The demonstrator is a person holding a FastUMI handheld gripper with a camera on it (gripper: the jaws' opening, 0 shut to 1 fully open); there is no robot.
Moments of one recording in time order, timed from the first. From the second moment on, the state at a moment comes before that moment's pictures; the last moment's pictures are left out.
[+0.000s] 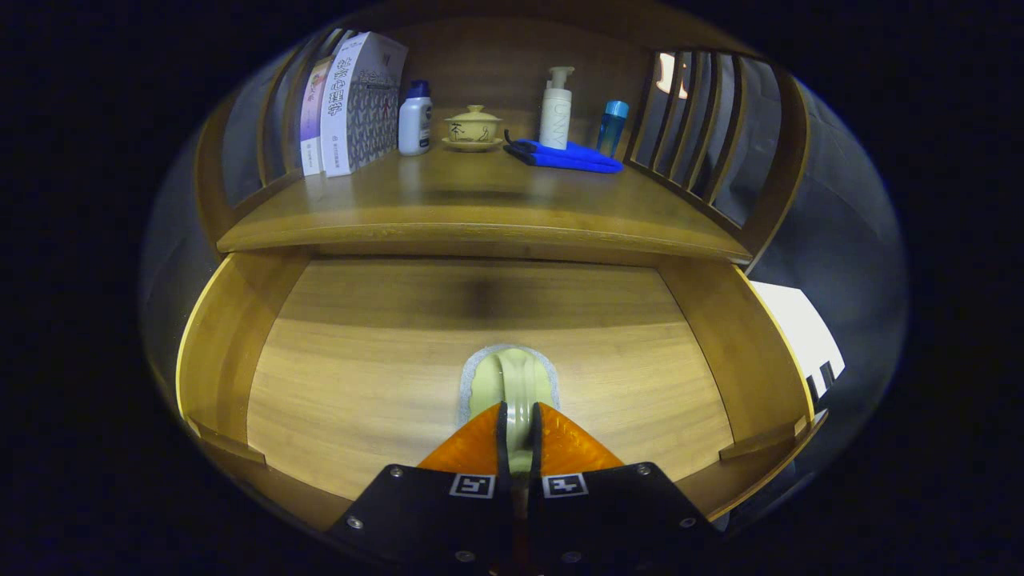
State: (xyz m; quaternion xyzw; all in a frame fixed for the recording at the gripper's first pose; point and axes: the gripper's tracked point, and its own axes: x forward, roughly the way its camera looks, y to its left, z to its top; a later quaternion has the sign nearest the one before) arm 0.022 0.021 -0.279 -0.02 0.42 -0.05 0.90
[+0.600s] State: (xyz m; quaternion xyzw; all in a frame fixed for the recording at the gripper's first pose) arm 0.004 0.022 -0.193 -0.03 0.34 -0.06 0.94
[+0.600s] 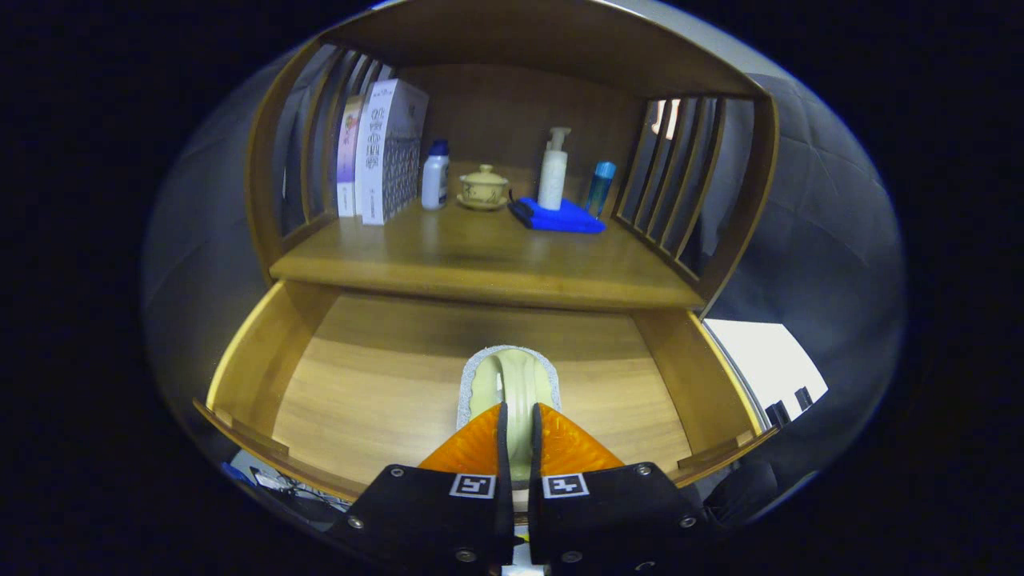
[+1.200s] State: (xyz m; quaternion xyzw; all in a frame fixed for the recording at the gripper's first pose) arm 0.106 0.001 -0.128 0.00 0.23 -0.07 0.97
